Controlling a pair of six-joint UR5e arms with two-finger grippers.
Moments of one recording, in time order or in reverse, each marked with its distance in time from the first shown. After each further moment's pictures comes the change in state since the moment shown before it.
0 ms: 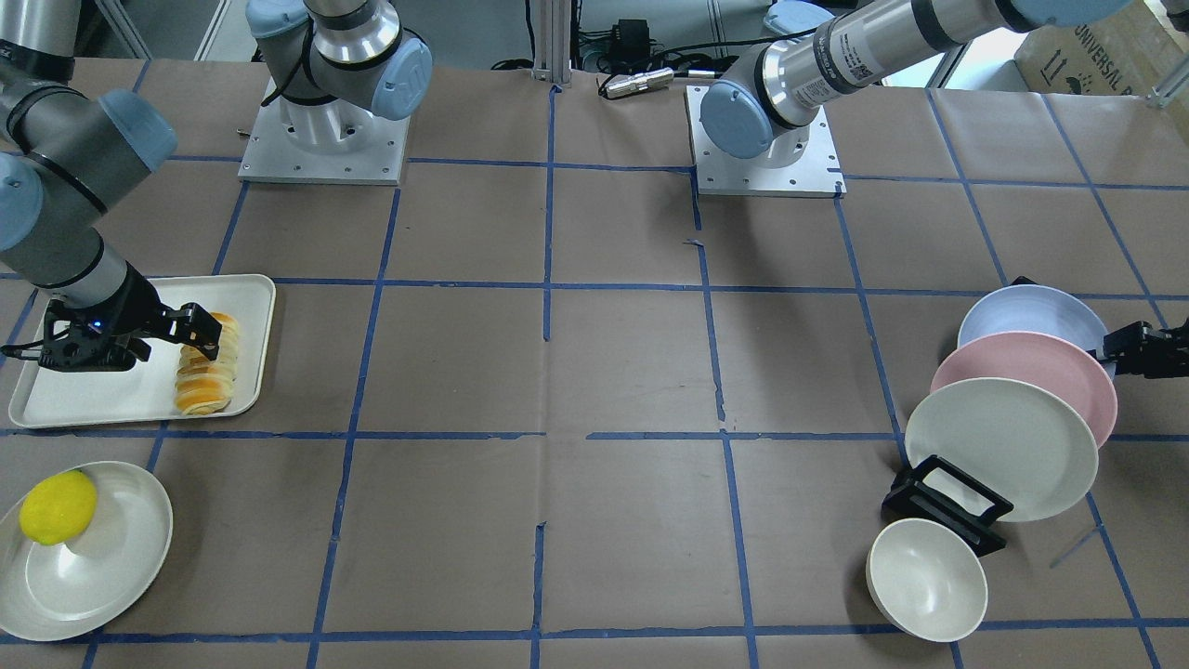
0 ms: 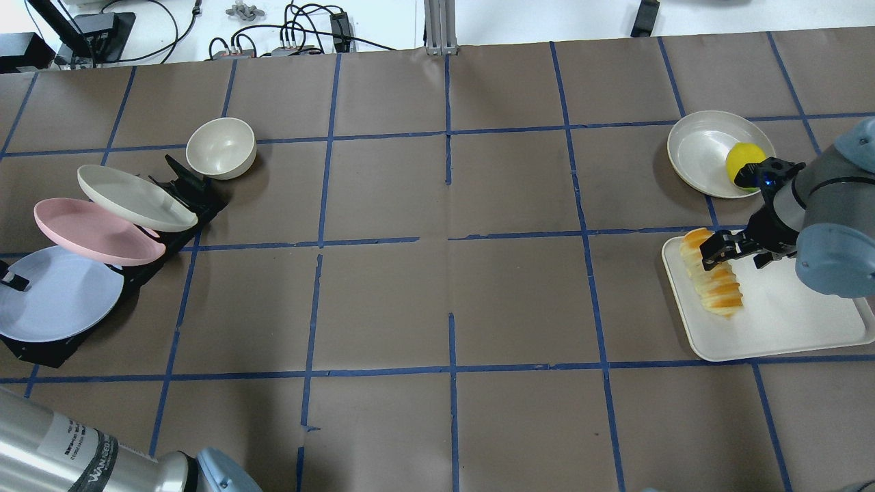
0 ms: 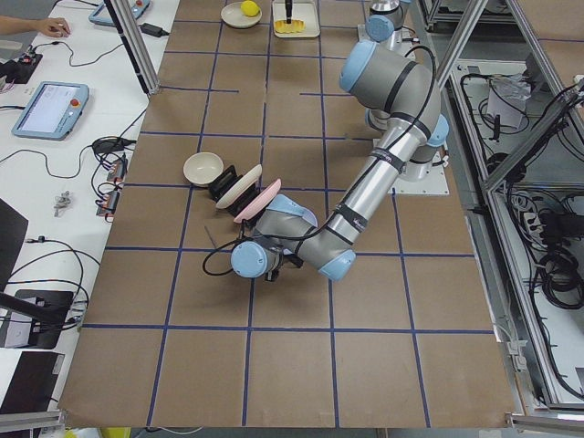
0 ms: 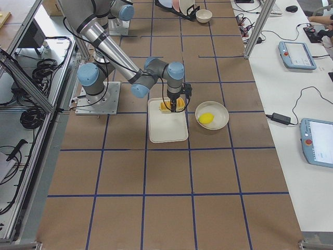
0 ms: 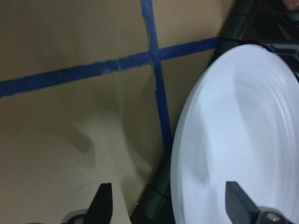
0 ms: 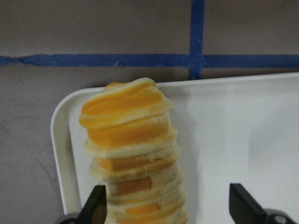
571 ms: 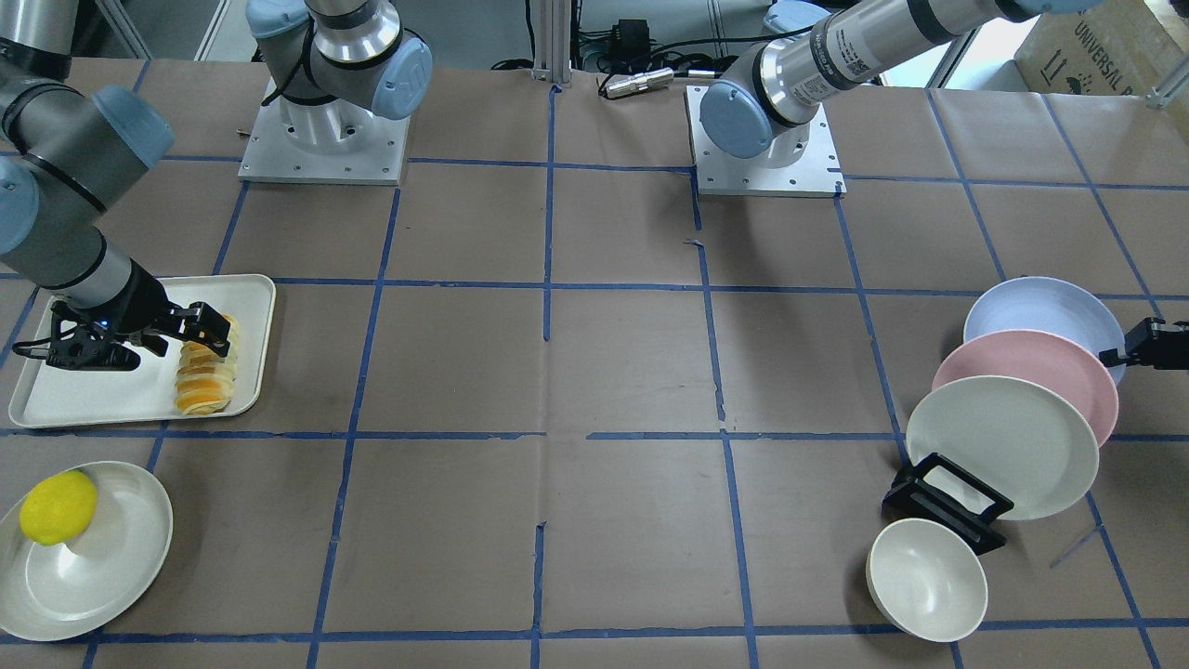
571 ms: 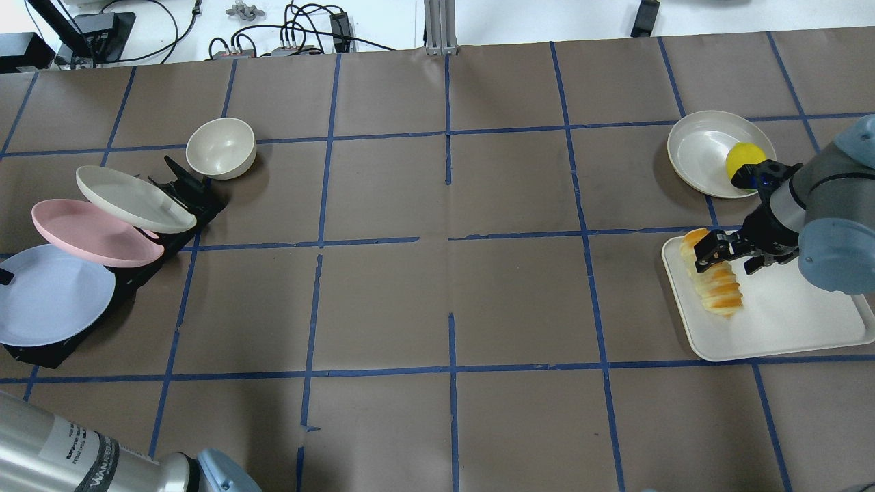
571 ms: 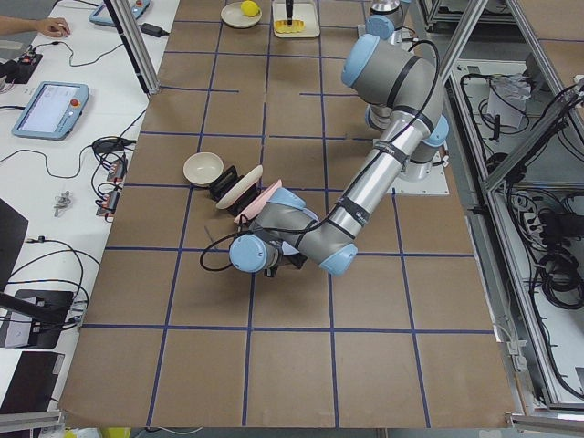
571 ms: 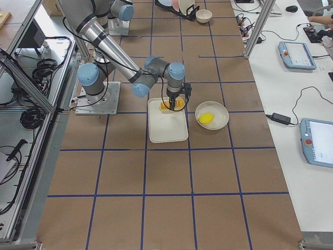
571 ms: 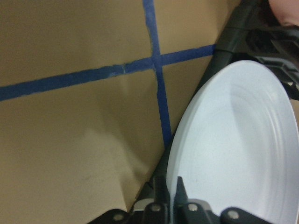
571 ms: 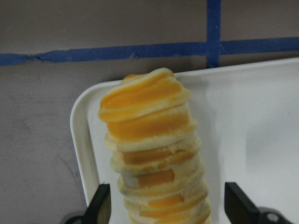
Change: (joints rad) left arm -0.004 0.043 0.006 -0.010 -0.001 -0.005; right arm 0.005 -0.001 -0.006 0.044 0.032 0.050
